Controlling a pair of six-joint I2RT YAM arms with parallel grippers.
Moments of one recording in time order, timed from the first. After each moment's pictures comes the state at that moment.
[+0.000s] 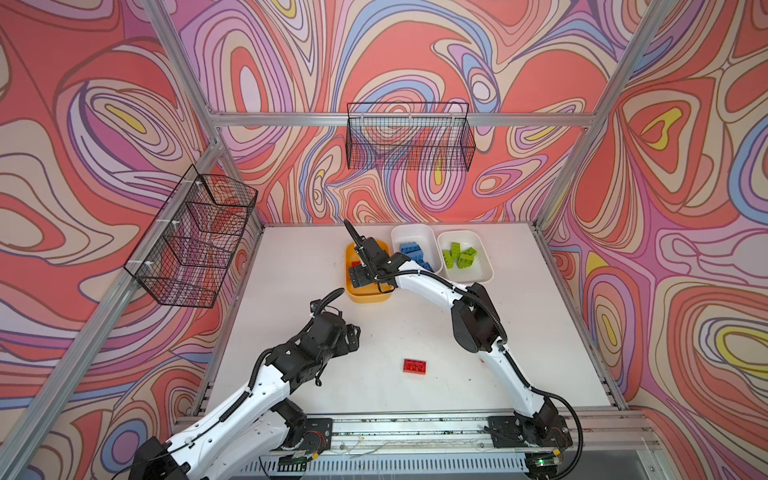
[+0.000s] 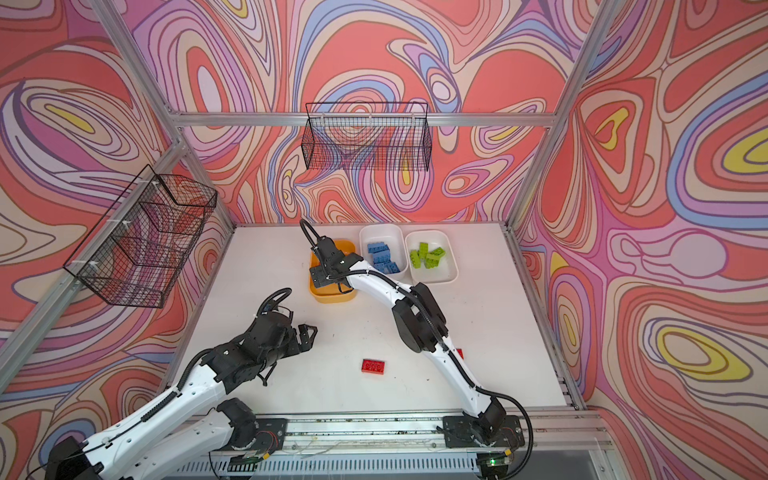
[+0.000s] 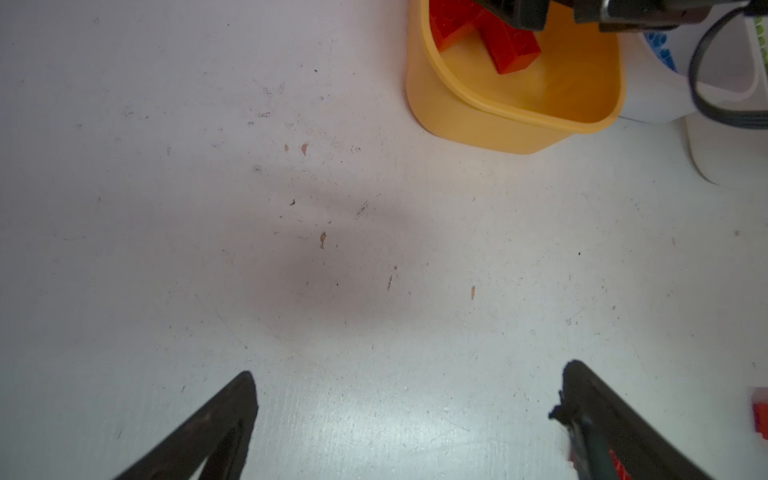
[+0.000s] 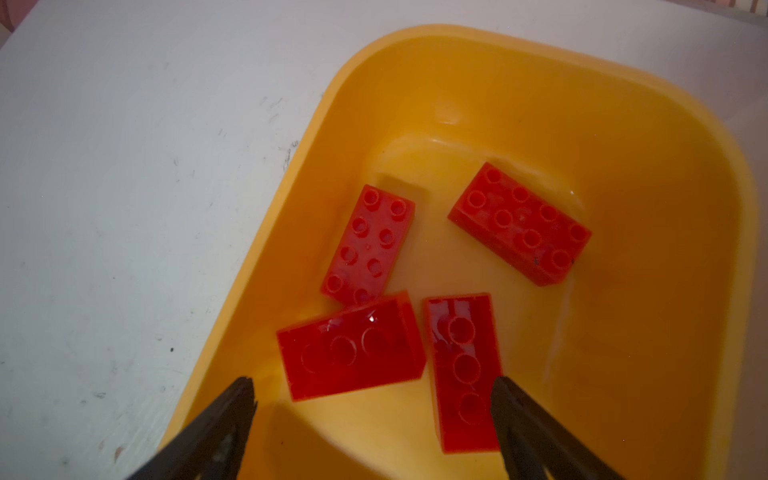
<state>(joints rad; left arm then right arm) -0.62 0.84 0.56 -0.62 -0.27 -0.79 0.78 2.47 2.22 -0.60 0.11 0.30</state>
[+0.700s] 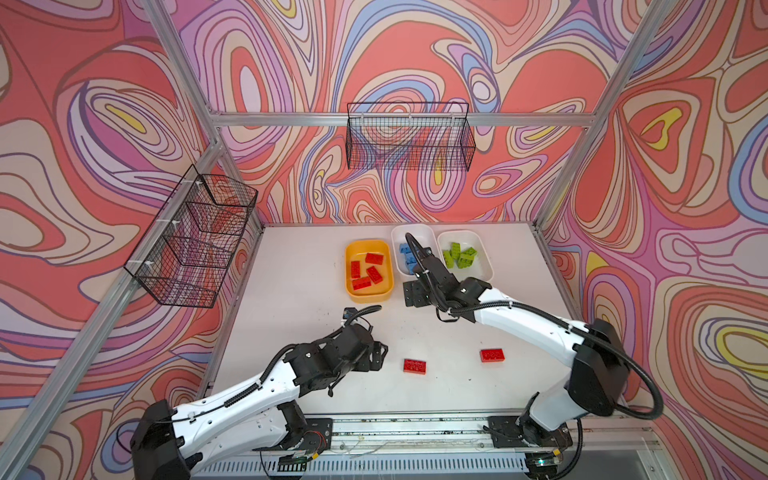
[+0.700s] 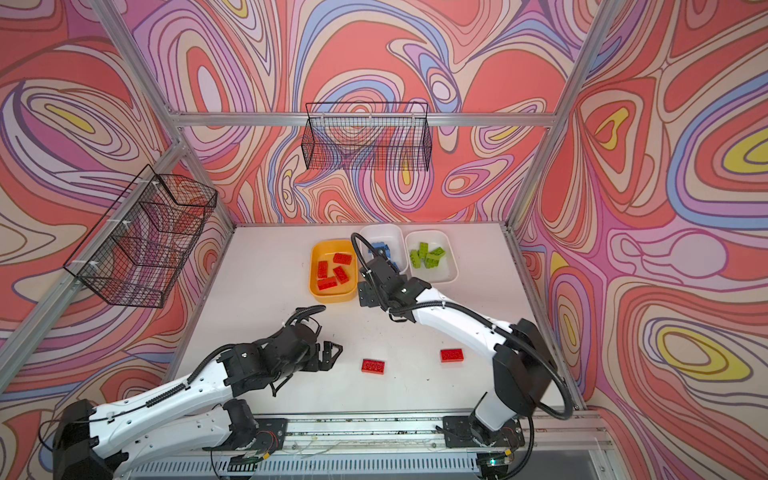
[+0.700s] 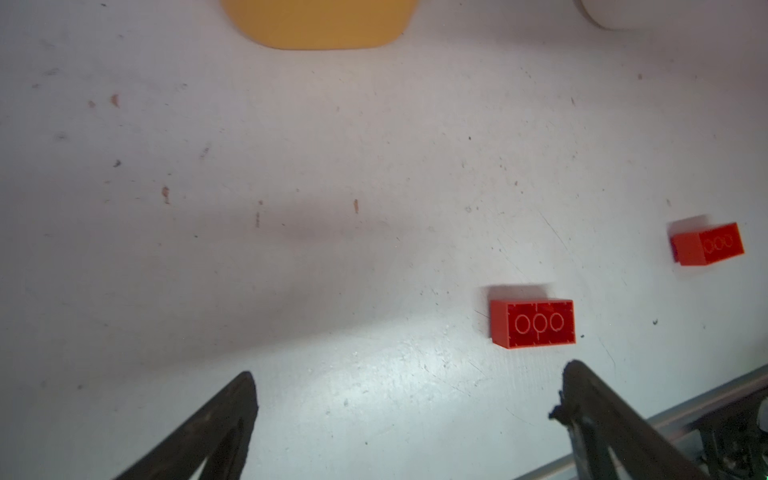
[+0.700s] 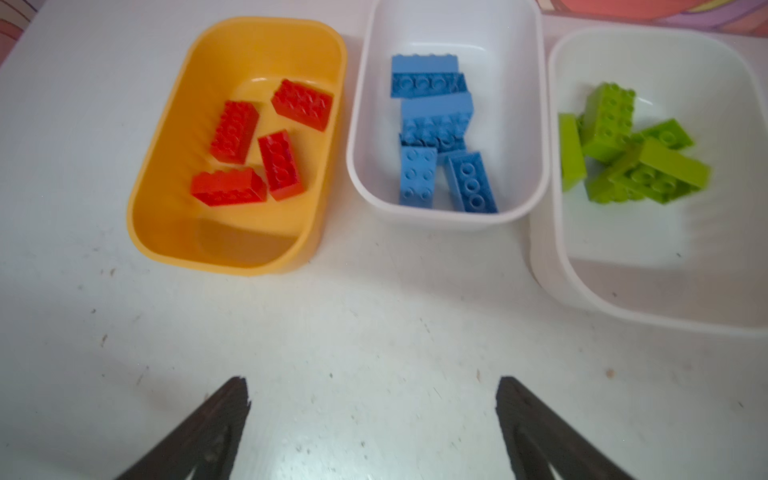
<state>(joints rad) -1.00 1.00 0.66 -0.64 -0.27 -0.85 0.78 1.51 1.18 -0.54 0.34 0.48</state>
